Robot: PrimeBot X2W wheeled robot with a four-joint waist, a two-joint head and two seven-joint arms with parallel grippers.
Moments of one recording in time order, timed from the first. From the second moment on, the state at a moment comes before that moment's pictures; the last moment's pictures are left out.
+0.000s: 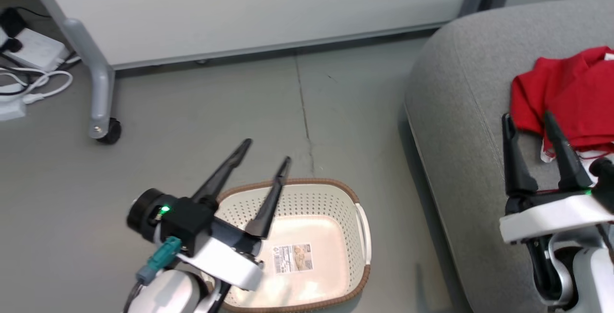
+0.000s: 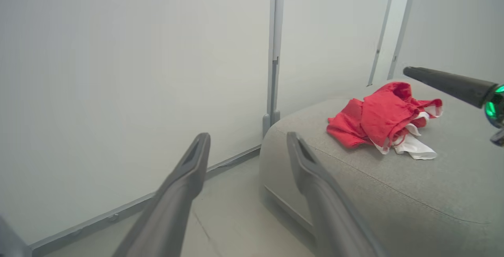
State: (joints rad) left arm -0.30 0.33 -0.65 -0.02 -0.44 0.13 -0.21; right arm -0.21 -0.09 -0.01 0.04 0.28 0.13 -0.08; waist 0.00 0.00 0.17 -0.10
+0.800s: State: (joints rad) left arm -0.05 0.33 -0.25 -0.06 -0.50 0.21 -0.26; right arm -0.02 -0.05 0.00 -0.09 0.23 0.13 0.02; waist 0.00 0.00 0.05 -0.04
